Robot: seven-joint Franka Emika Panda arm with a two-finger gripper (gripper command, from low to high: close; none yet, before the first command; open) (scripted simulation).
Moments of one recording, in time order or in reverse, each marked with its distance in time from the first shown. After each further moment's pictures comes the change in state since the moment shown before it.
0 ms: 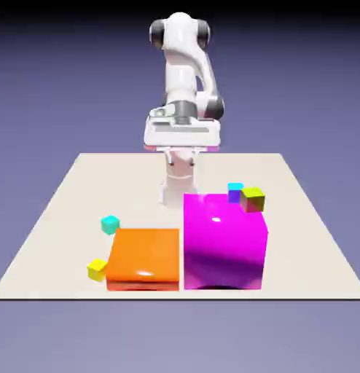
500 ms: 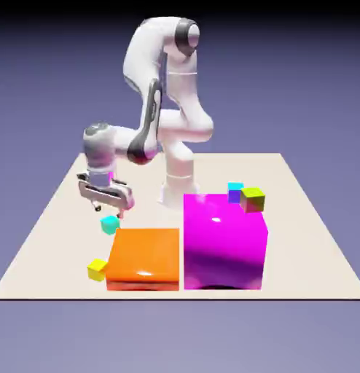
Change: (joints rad) arm -0.415 0.544 -0.298 0.112 -0.002 -0.509 -0.043
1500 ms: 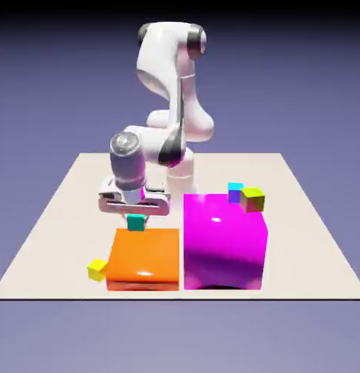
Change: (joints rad) arm 0.317 0.020 0.377 0.435 -0.065 -0.489 -0.051
